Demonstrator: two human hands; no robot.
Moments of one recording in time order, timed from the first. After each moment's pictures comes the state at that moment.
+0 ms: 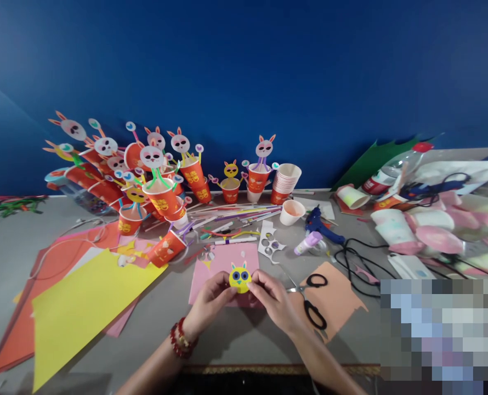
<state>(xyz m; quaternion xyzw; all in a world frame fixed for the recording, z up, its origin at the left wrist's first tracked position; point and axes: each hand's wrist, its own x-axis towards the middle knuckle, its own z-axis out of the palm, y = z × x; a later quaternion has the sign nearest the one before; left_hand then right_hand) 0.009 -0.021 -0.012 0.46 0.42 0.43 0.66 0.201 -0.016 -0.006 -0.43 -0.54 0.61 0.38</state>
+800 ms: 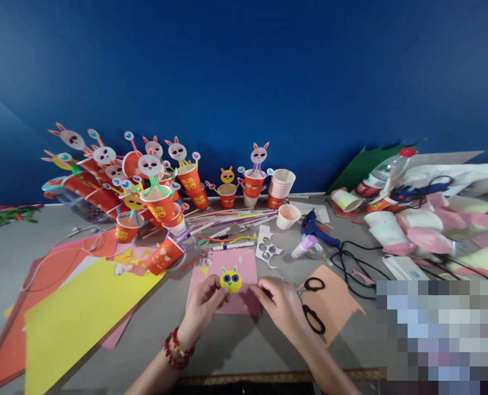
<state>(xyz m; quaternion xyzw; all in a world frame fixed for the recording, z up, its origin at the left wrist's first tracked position) 0.004 -0.018 -0.015 0.44 0.48 0.43 0.62 0.220 -0.011 -0.004 -0.55 -0.73 0.26 0.30</state>
